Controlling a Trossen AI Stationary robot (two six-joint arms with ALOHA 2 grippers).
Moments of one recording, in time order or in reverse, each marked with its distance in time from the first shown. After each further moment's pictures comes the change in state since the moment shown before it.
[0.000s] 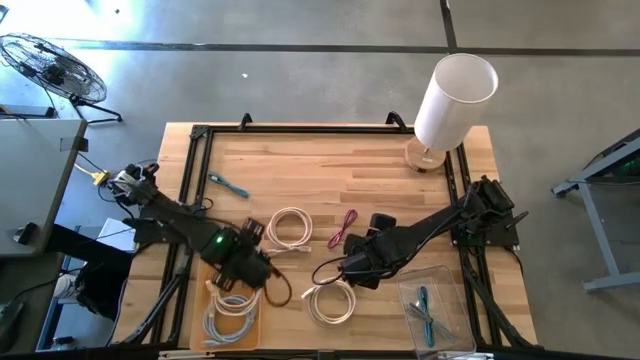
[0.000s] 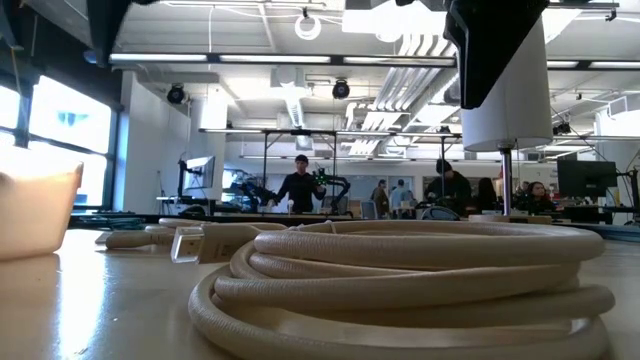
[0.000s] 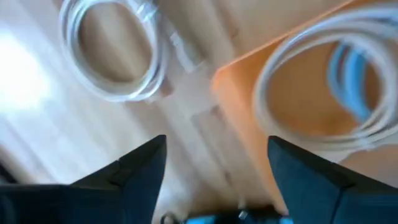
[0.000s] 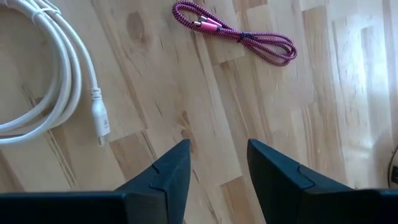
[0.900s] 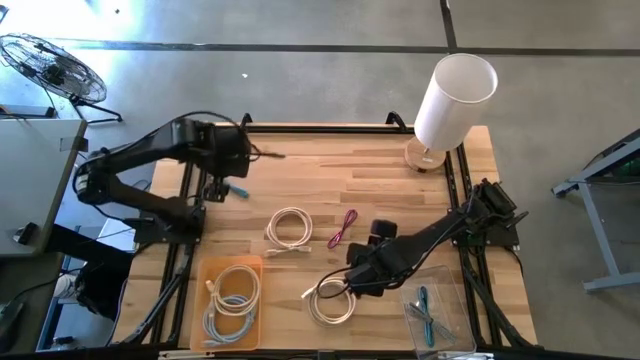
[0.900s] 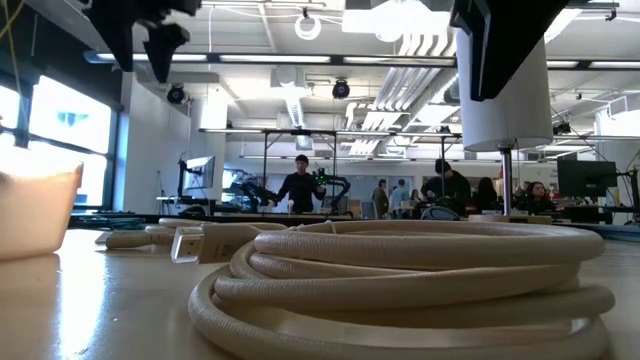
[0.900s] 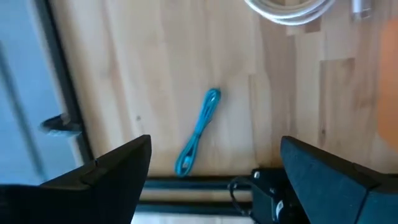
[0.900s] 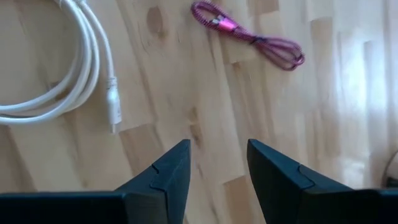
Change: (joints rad) left arm 0.865 -0.368 -0.055 -0.090 0.055 0.541; right arm 0.052 0.000 0.000 0.003 0.036 -0.025
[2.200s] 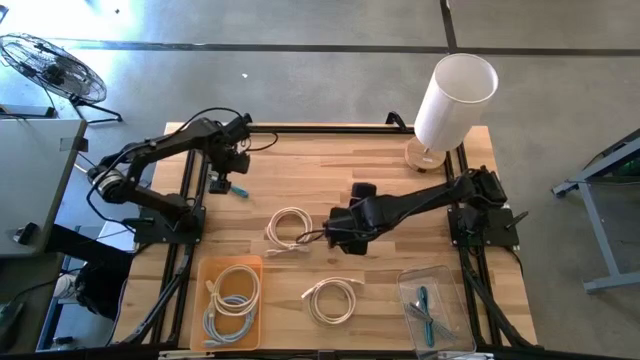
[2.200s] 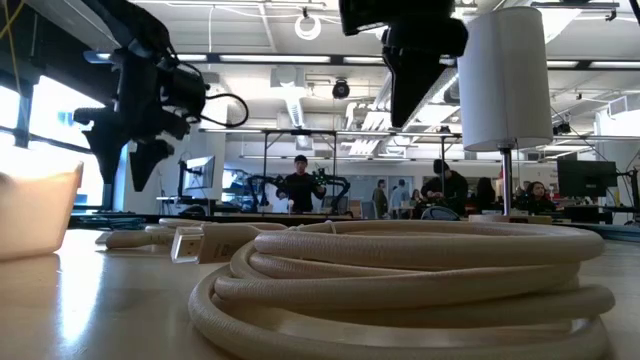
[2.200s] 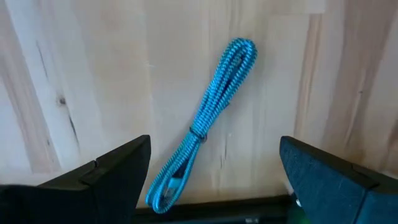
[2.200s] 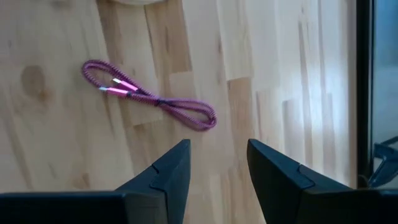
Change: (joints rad) left arm 0.514 0.142 -0.498 0.420 0.182 0.412; right arm -0.274 0.000 0.000 0.110 0.106 -0.393
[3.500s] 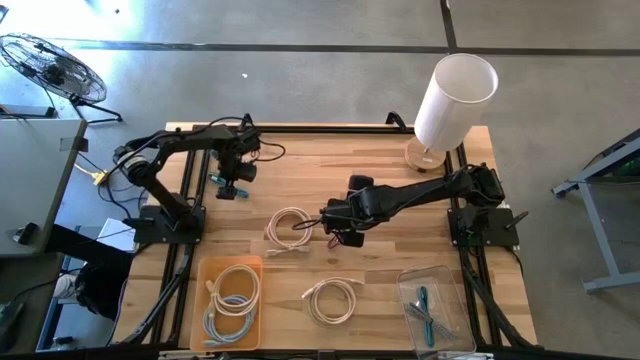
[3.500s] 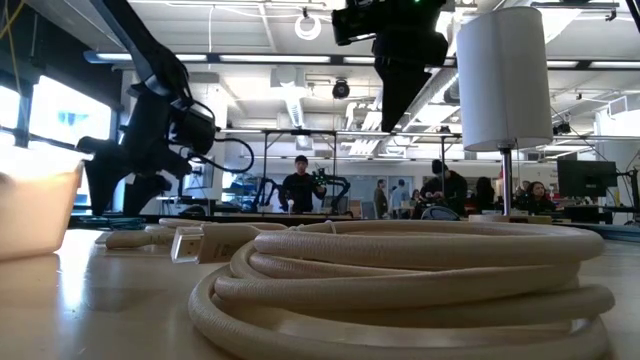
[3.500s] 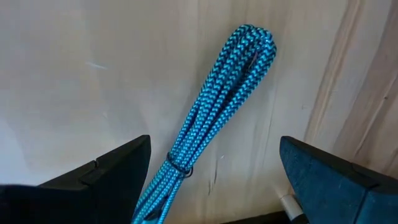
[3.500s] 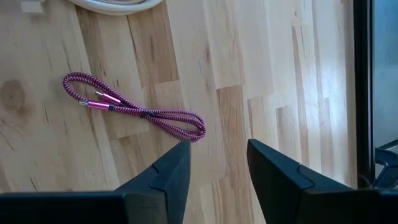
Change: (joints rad) left arm -0.028 0.236 -0.035 0.077 -0.009 -0.057; right arm -0.061 0.000 0.000 0.036 -0.023 -0.049
